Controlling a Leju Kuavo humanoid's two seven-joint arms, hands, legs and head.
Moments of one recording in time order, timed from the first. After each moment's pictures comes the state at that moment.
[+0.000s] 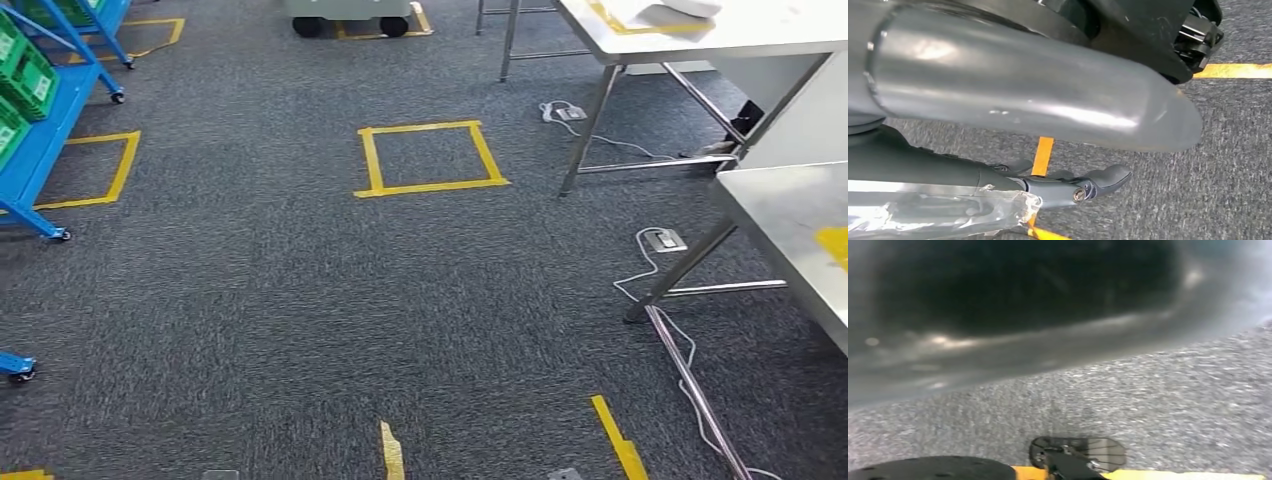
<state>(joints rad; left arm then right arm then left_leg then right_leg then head) -0.02 -0.21 0.88 -0.26 -0.76 0.17 -0.41 -0.02 0.15 -0.63 -0.19 0.78 0.01 -0.26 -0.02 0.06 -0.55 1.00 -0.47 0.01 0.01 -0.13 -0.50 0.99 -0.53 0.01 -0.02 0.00</state>
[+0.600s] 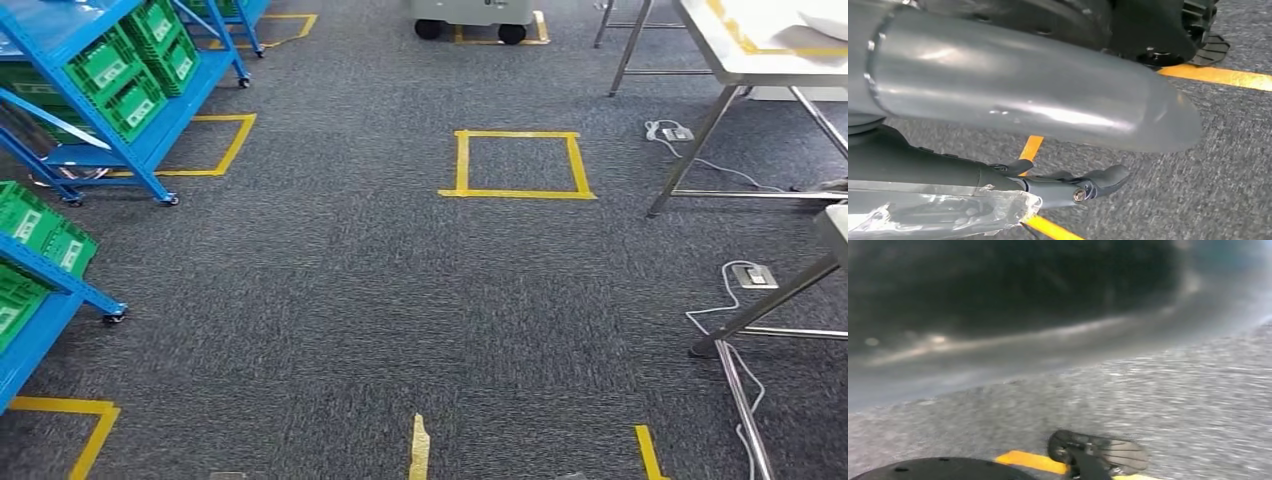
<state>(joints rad) -0.02 -0.23 0.88 -0.28 -0.76 0.16 -0.42 -0.01 0.14 -0.64 -0.19 0.79 0.01 -0.26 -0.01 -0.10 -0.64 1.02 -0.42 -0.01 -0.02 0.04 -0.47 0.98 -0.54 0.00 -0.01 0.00</state>
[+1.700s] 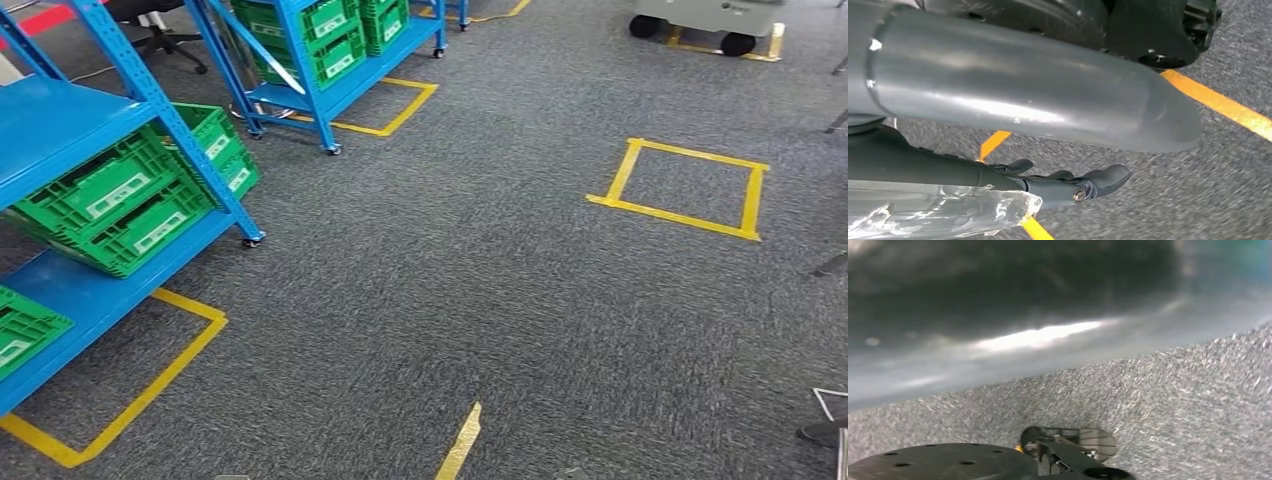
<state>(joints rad) -0.01 -0.24 0.91 -0.31 -0.83 0.11 -0.43 -0.01 0.14 -0.66 -0.19 0.81 0.02 -0.29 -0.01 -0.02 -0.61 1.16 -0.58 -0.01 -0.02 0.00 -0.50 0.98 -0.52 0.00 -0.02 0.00</state>
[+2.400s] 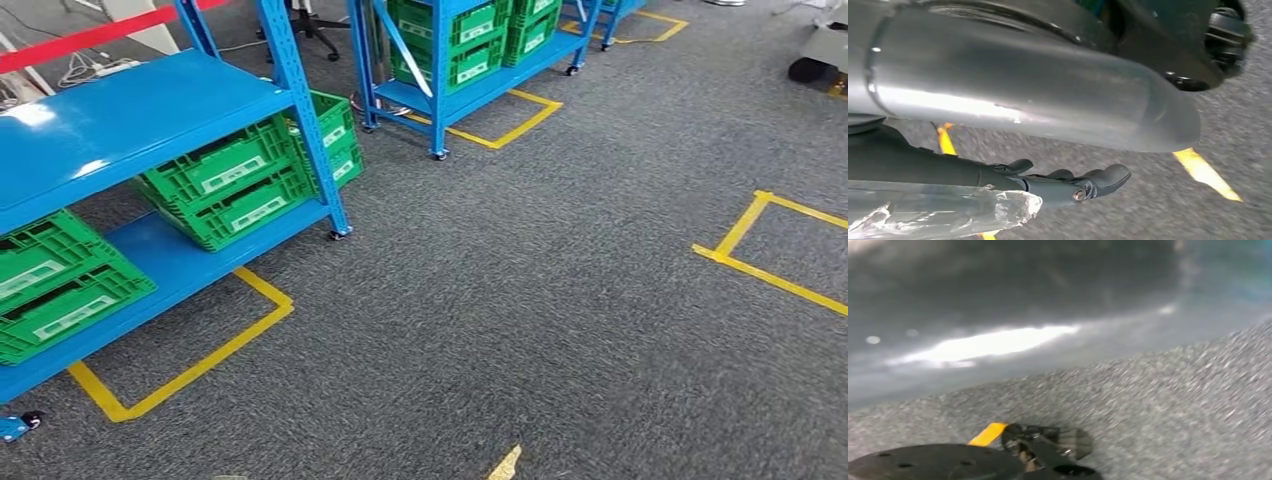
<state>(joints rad) -0.01 -0.25 0.95 -0.32 -0.87 0.06 -0.49 -0.01 0.14 -0.66 -0.19 0.83 0.02 -0.33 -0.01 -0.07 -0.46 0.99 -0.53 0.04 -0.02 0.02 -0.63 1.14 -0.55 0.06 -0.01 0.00</state>
